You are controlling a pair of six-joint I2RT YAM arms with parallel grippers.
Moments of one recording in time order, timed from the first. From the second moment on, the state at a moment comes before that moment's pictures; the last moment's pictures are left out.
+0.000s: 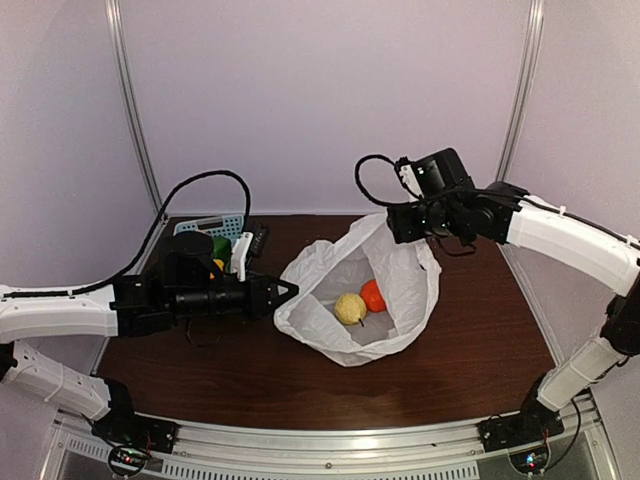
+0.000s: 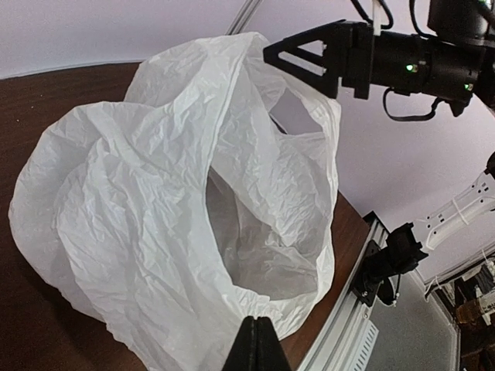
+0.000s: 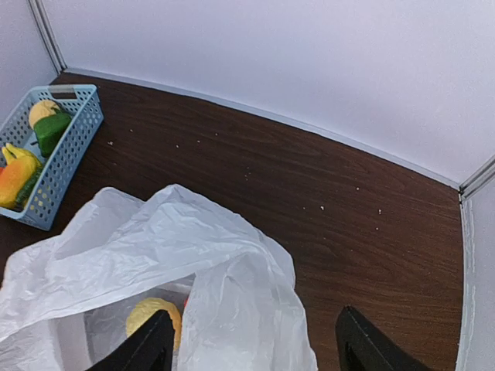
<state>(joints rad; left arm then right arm) -1.01 1.17 0.77 0.07 0.09 -0.56 0.75 1.52 1.42 -0.56 0.41 0.19</state>
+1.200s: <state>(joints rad) -1.01 1.17 0.77 0.06 0.03 -0.59 0.99 1.68 1.19 -0.37 0.29 0.61</state>
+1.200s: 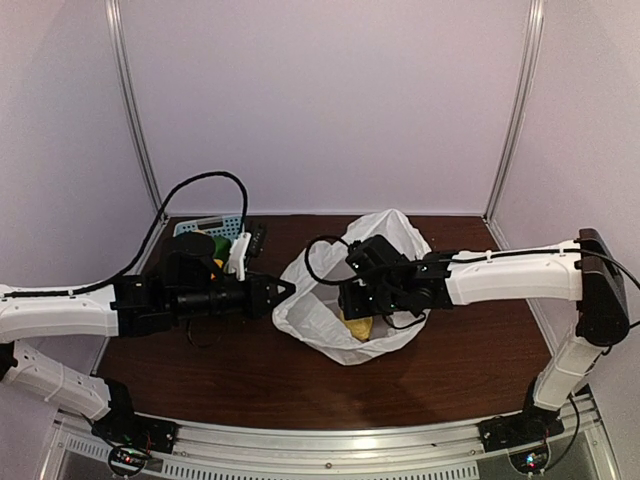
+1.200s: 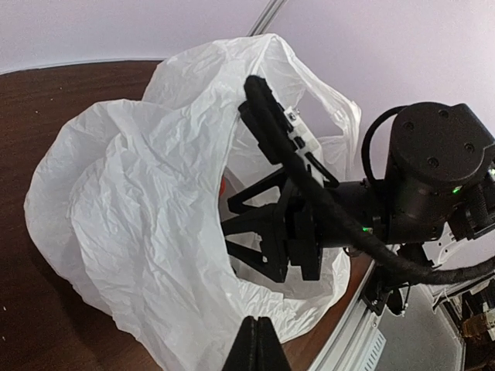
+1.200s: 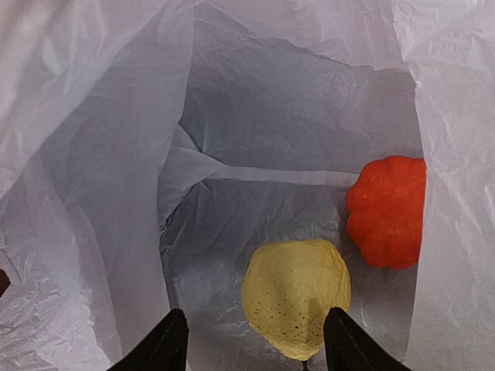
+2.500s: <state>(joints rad) -1.01 1.14 0.77 0.03 -0.03 -0.61 0.99 1.80 1.09 -0.20 0.33 0.67</state>
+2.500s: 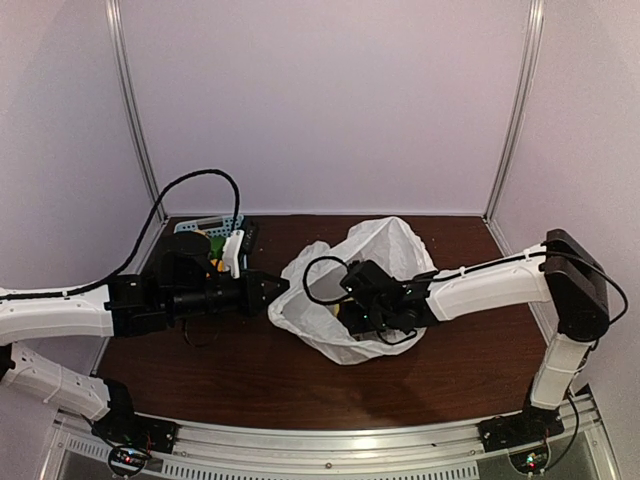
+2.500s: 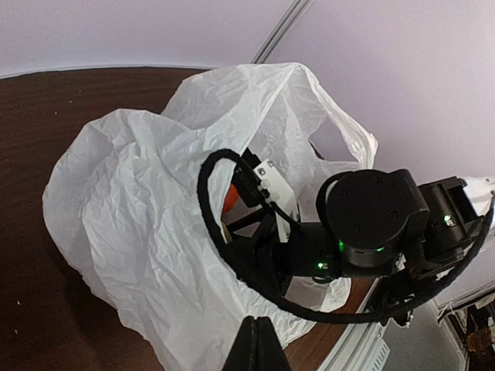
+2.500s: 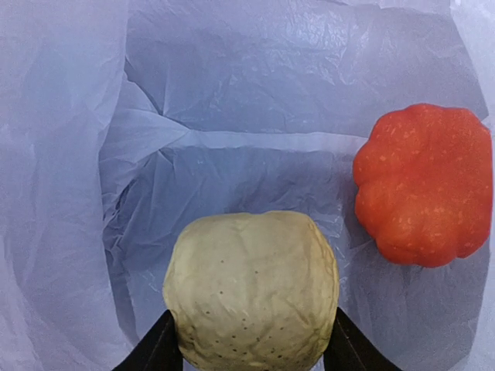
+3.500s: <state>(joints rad) -1.01 1.13 1.10 -0.10 0.13 -0.32 1.03 1.19 0.98 0.11 0.00 0.43</state>
